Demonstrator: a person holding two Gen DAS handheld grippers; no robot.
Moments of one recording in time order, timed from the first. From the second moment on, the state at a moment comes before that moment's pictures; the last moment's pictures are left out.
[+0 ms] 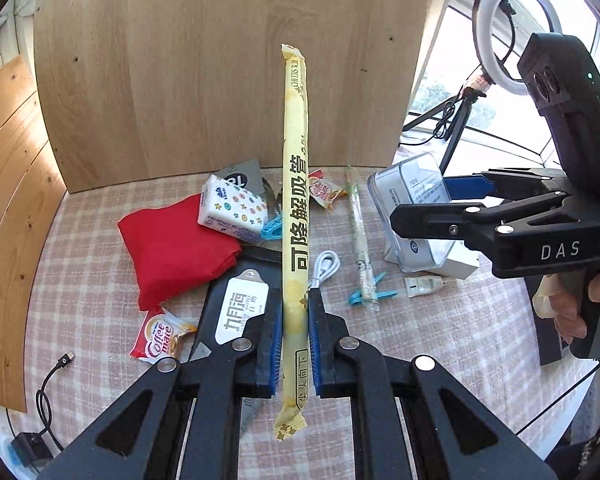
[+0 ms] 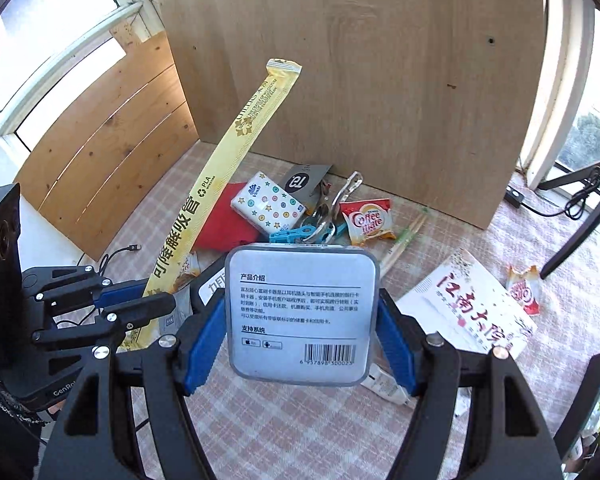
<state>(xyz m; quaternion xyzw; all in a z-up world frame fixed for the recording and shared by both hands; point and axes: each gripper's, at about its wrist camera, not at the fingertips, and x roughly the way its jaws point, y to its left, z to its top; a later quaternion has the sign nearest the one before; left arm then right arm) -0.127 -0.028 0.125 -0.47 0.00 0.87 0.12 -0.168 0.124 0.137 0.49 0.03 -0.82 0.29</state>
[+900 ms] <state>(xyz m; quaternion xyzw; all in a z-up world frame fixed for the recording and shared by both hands) -0.064 0.324 0.147 -0.48 0.00 0.78 0.39 -0.019 0.563 0.153 0.50 -0.09 -0.86 -0.08</state>
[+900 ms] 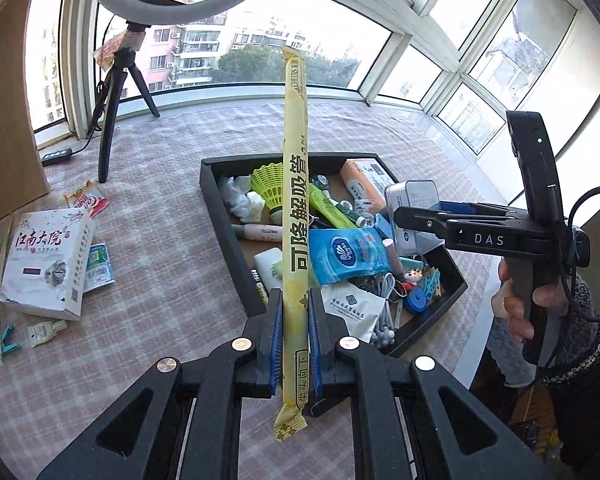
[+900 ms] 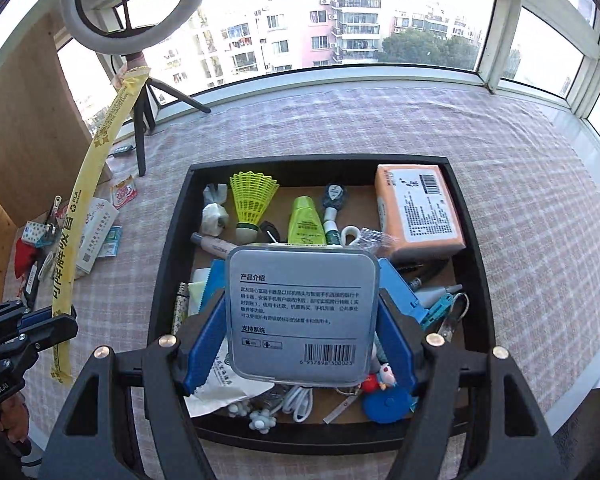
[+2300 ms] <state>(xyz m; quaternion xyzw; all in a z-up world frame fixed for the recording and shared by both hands) -0.082 0.196 0.132 -0.46 0.05 0.86 0.21 -0.076 0.438 0.160 0.49 -0.05 -0.87 0.08</state>
